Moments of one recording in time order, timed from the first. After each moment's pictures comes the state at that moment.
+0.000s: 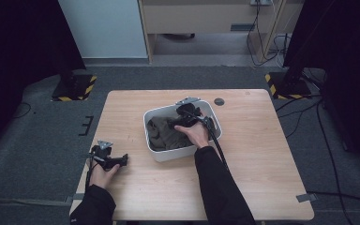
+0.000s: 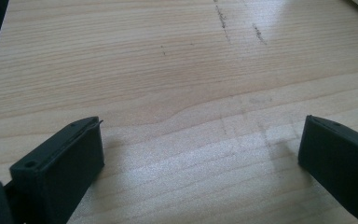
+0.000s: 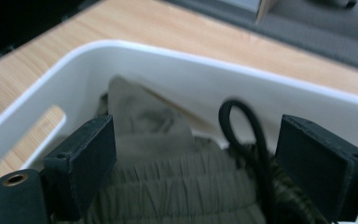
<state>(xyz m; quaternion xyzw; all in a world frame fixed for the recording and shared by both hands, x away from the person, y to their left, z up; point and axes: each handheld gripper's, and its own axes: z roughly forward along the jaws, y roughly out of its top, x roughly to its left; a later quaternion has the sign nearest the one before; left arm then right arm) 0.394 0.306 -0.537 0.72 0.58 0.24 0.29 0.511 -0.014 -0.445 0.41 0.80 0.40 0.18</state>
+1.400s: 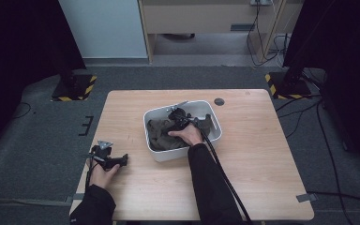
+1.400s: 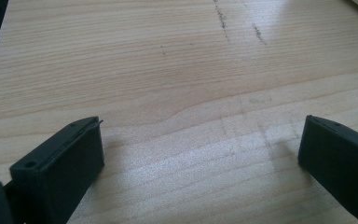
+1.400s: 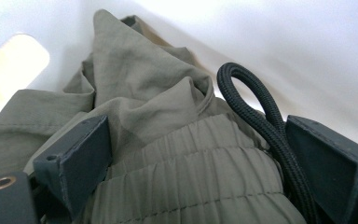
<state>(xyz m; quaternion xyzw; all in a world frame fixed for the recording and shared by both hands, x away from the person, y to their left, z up) 0.394 0.306 -0.537 0.72 0.58 0.24 0.29 0.536 0.012 -0.491 0.37 0.86 0.34 0.10</state>
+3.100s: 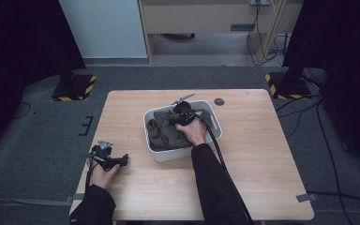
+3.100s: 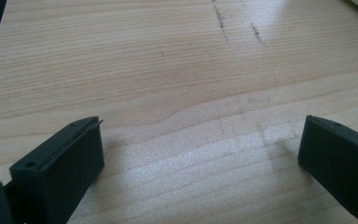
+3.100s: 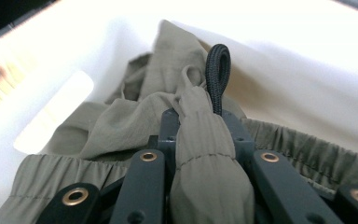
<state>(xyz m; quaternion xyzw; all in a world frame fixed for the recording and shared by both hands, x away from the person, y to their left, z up) 0.394 0.305 -0.537 0.72 0.58 0.24 0.29 0.528 -0.008 -0.445 0.37 0.85 0.37 0.09</state>
